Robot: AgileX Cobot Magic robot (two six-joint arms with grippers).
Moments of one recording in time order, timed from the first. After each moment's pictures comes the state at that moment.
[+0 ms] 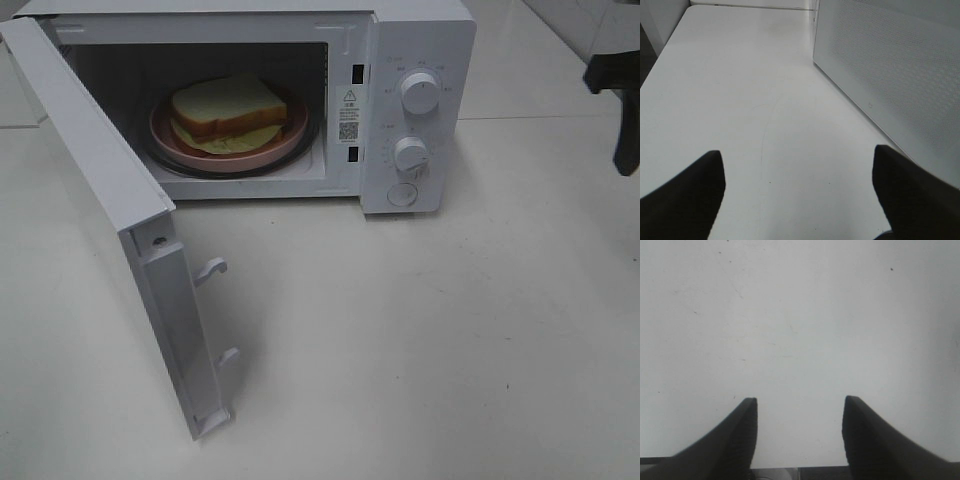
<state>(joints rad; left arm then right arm) 0.02 0.00 -0.52 -0.02 1.08 0.00 0.03 1.56 -1.32 0.00 1.22 0.10</state>
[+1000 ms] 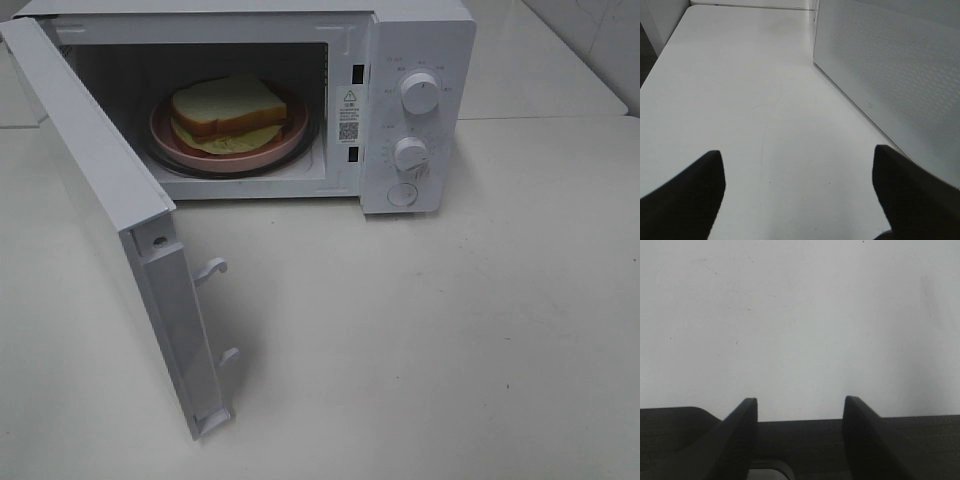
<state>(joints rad) 0.02 0.00 -0.52 -0.02 1.08 0.00 0.01 0.51 -0.68 0.00 1.17 0.08</state>
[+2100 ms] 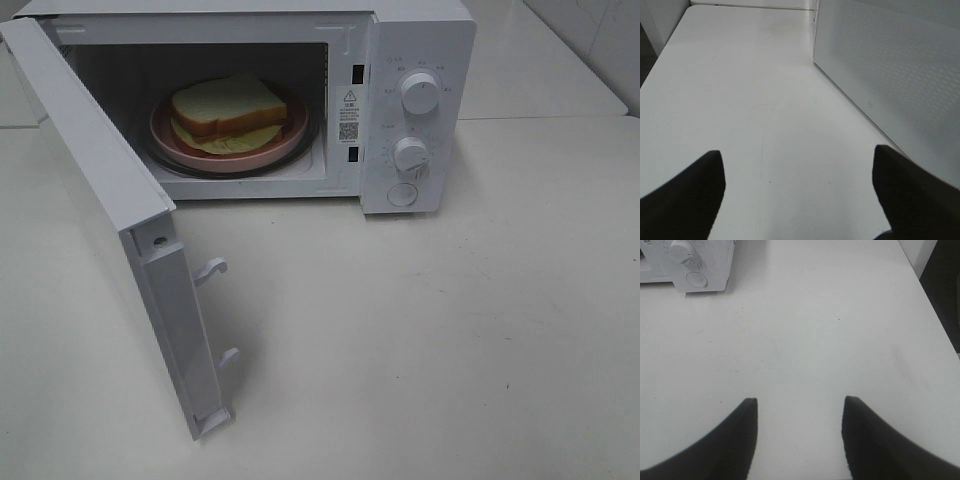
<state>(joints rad) 0.02 0.00 -0.52 -0.02 1.08 0.00 0.01 0.10 -0.50 -0.07 1.01 0.08</state>
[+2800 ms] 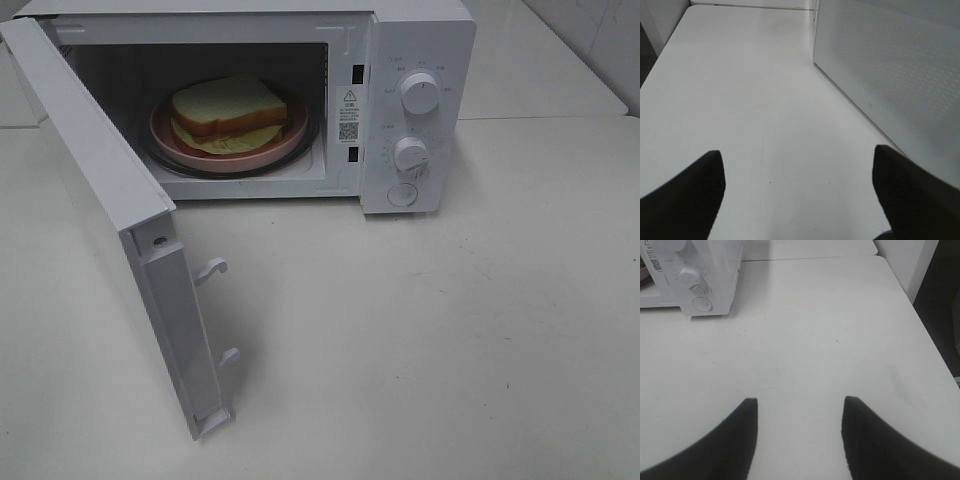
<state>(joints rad) 0.02 0.00 -0.52 -0.02 1.08 0.00 0.01 0.00 -0.50 -0.07 1.00 0.08</state>
